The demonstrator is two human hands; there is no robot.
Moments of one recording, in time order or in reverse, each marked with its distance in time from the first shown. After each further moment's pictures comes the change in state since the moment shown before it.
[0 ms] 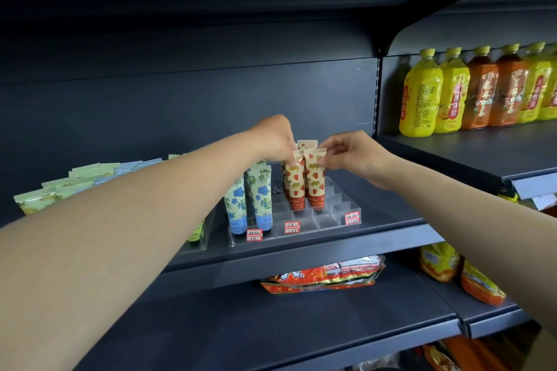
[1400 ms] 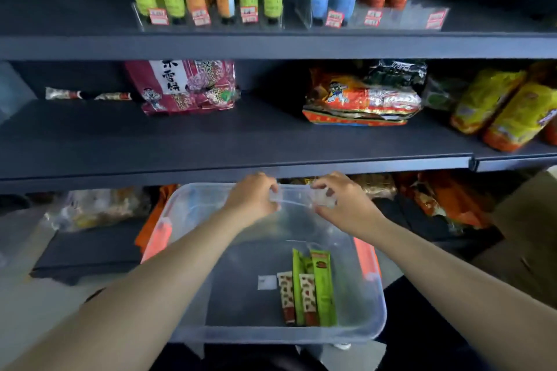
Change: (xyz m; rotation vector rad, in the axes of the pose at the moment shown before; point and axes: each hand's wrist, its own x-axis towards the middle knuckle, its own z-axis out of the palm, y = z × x) left_hand -0.290 -0.148 0.267 -0.132 -0.253 -0.254; right_hand -0.261 0.124 0.239 -0.418 -0.252 0.021
